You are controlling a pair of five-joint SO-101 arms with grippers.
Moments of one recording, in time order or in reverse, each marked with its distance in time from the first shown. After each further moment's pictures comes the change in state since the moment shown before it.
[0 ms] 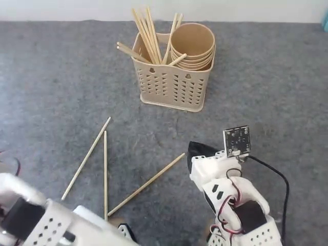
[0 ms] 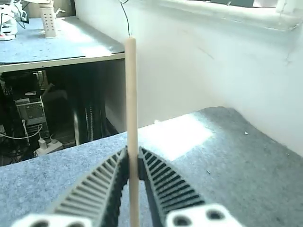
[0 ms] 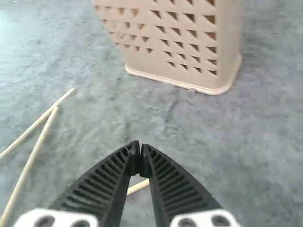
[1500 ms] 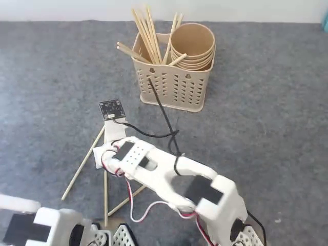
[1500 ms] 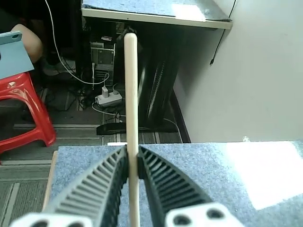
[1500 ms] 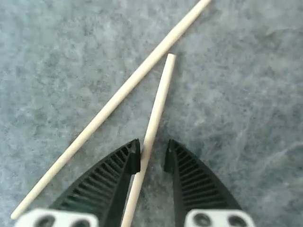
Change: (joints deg) left arm -19.8 64.4 -50.8 -2.1 5.3; right arm -31.2 126.2 -72.9 -24.8 -21.6
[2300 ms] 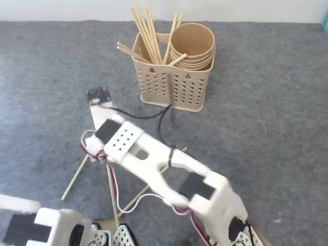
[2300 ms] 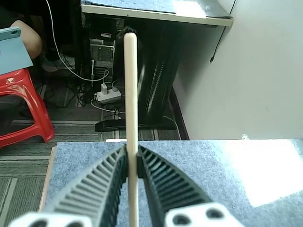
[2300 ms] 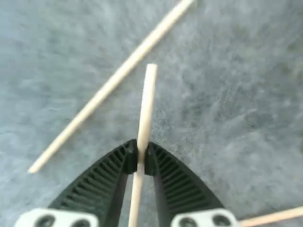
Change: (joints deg) left arm 0.3 -0.6 1.1 0.0 0.4; right arm 0.6 3.1 -30.2 39.1 3.9
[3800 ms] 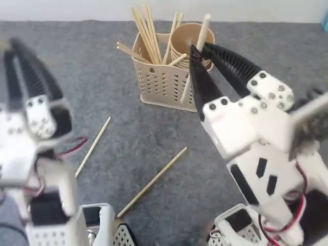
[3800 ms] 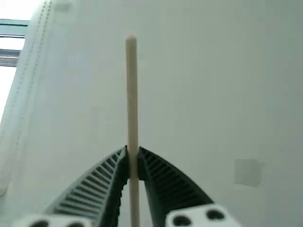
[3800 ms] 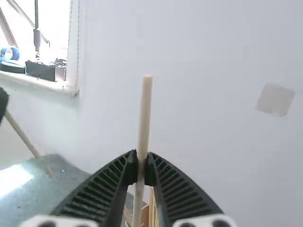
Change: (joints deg) left arm 76.7 -65.0 48.5 -41.7 -2.1; right arm 28.0 -75.9 11.0 -15.2 41.9
